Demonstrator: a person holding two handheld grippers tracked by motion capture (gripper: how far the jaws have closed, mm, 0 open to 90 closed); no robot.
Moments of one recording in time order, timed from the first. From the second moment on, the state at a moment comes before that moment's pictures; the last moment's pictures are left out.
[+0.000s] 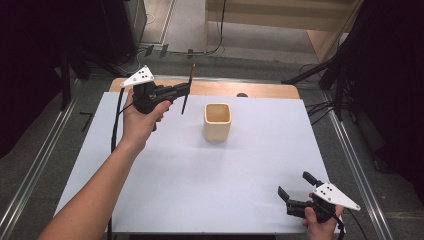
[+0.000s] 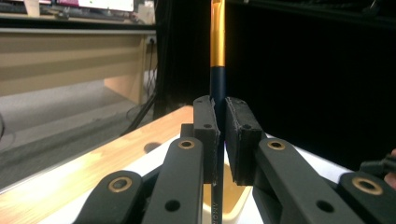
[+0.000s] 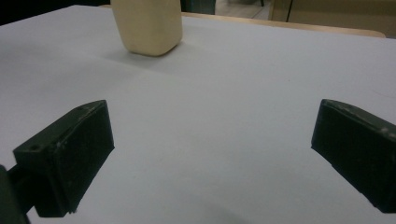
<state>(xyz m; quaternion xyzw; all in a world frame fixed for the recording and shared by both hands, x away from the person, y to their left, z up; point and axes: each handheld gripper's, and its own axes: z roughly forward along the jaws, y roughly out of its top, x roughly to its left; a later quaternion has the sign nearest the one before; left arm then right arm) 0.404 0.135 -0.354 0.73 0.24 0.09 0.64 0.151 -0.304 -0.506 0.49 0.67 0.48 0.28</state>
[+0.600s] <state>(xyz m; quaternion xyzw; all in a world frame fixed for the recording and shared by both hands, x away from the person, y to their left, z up) 0.414 0.099 -0.373 0.68 0.24 0.08 0.68 0.151 -0.306 -0.506 0.49 0.67 0.49 0.28</state>
